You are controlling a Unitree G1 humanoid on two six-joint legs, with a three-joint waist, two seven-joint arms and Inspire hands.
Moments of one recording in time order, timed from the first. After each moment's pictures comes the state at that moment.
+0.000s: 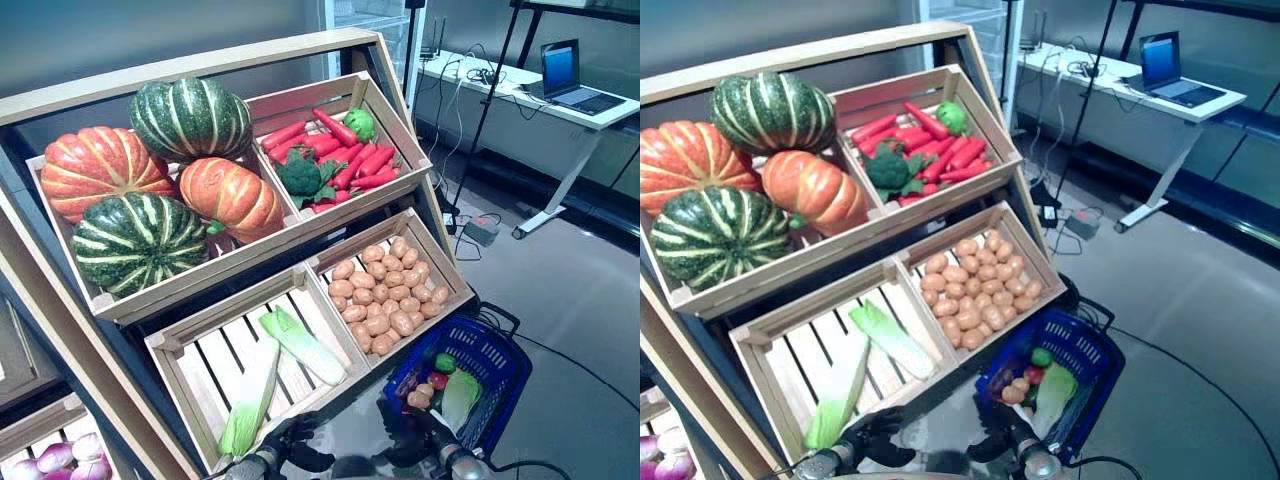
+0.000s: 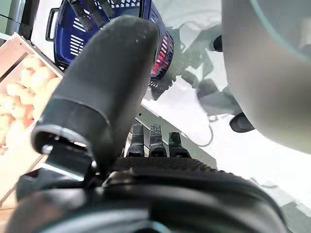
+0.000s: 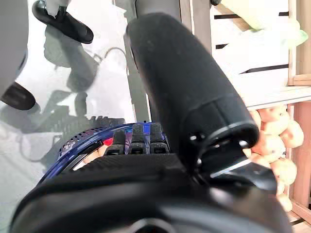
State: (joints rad) left arm 0.02 0.22 -0.43 1.08 -0.19 -0.22 -0.13; right arm -0.01 -0.21 0.48 1.06 0.13 -0.19 -0.02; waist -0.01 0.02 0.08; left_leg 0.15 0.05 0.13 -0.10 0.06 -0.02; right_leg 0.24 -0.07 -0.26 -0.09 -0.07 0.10
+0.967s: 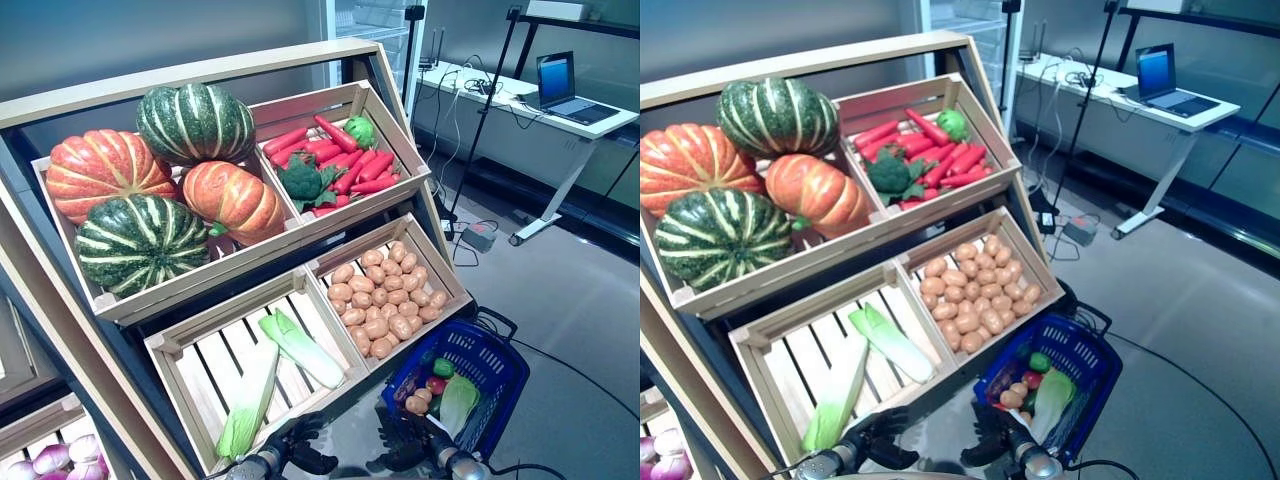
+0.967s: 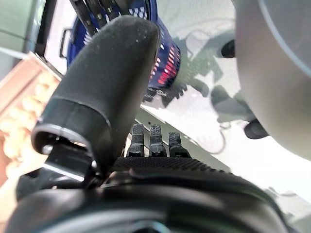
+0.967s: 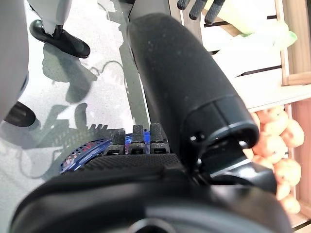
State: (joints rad) left arm 0.02 0.22 -0.46 1.08 -0.18 -0.30 -0.19; right arm 0.00 -0.20 0.44 1.09 0.18 -0.19 0.05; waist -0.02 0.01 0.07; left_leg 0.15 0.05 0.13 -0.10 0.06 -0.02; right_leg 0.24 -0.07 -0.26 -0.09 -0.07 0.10
